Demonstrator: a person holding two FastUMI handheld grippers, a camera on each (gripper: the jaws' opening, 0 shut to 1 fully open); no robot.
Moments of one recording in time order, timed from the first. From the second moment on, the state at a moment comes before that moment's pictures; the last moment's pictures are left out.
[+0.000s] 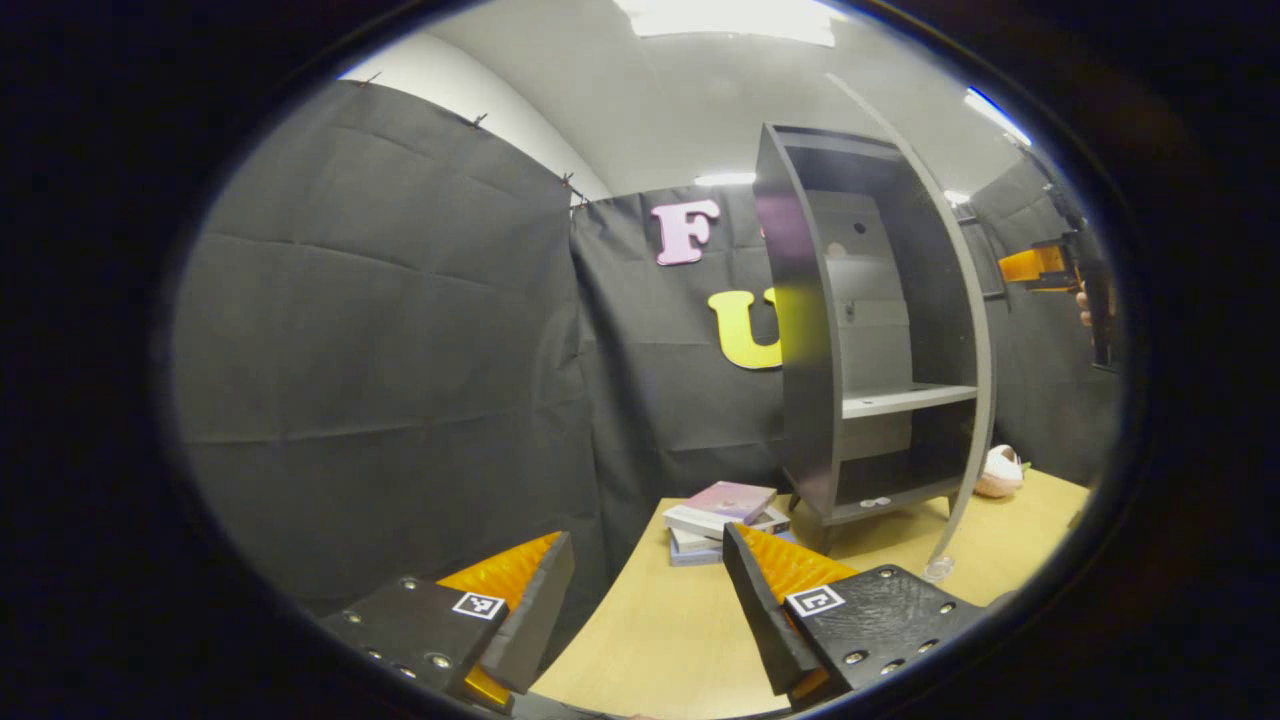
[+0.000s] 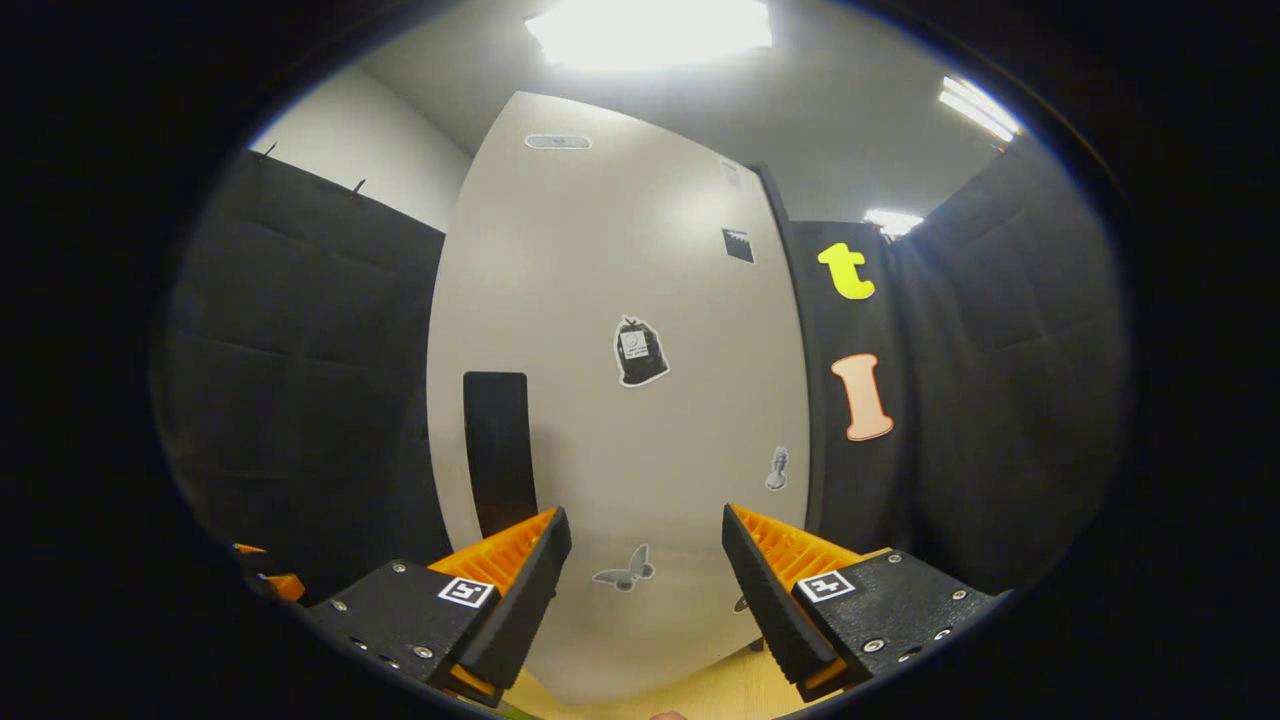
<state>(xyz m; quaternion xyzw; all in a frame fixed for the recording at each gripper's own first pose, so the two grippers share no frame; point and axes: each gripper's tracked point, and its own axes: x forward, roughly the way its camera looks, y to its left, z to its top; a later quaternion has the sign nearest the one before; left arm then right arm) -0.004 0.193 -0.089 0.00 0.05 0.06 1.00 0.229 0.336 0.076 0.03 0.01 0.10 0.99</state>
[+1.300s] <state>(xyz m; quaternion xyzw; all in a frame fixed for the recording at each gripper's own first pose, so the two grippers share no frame) 0.014 0.076 -0.006 -0.04 0.01 0.00 1.00 0.150 0.212 0.069 -0.01 0.01 0.06 1.00</state>
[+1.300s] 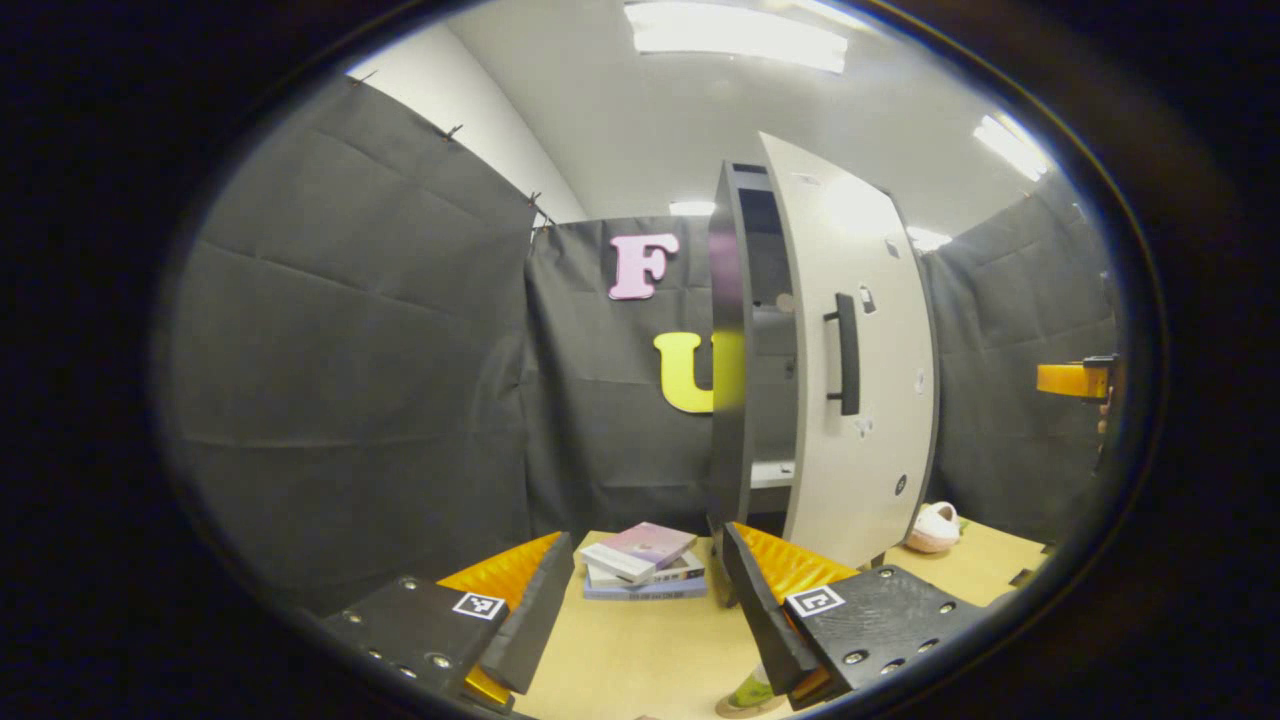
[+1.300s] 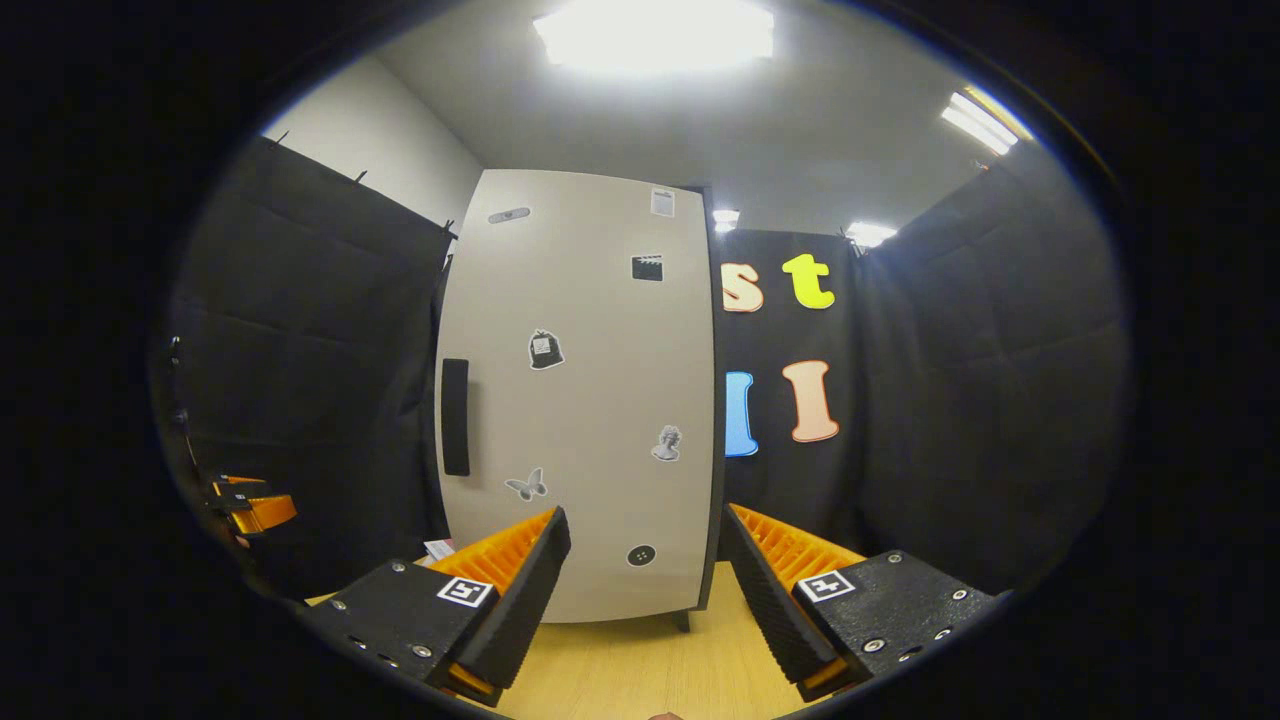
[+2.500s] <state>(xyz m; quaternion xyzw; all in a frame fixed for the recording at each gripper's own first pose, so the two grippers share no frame) 0.014 0.008 0.027 -0.02 0.00 -0.01 1.00 0.142 0.130 0.035 0.03 0.02 0.03 1.00</state>
